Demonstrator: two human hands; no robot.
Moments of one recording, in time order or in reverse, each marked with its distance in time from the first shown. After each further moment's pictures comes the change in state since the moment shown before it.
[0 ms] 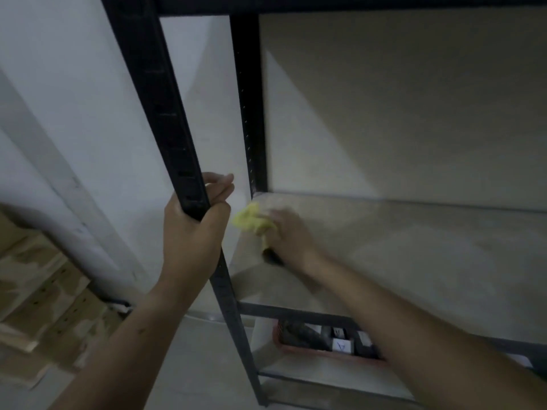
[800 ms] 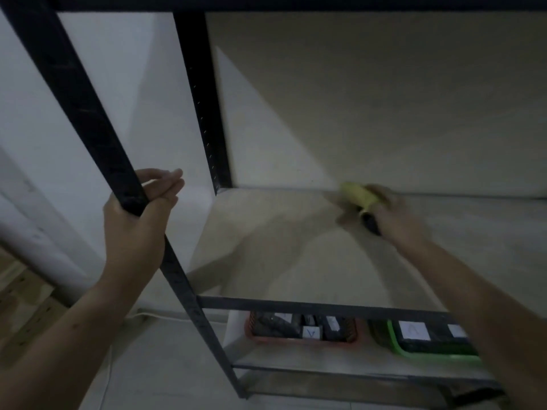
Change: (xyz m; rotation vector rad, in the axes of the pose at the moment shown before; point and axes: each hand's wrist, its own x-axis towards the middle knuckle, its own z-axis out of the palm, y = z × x) left_hand 0.002 -0.001 0.001 0.005 0.006 0.038; right_hand -0.083 0.128 -0.179 0.030 0.290 0.498
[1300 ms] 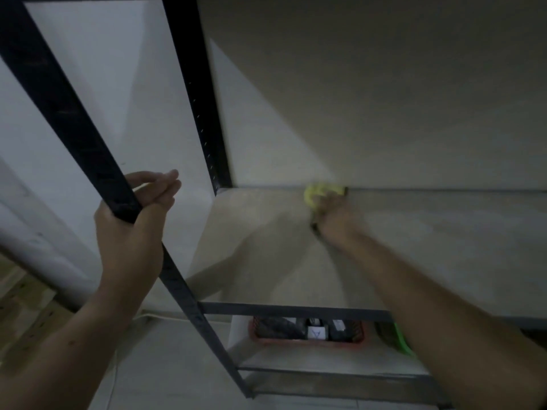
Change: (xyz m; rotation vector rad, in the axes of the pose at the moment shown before) left_hand -0.001 -0.002 0.004 -0.017 0.044 0.028; right_hand 0.031 -0.011 0.112 -0.565 -0.138 -0.136
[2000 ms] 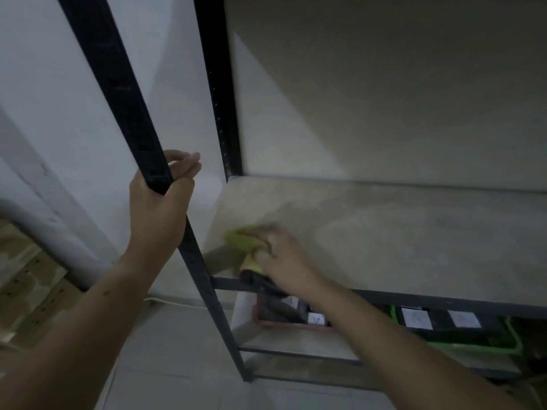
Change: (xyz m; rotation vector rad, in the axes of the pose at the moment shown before) left_hand -0.003 0.011 -0.004 0.049 -0.058 -0.085; right_hand -0.130 -0.115 -0.009 0.559 -0.182 -0.395
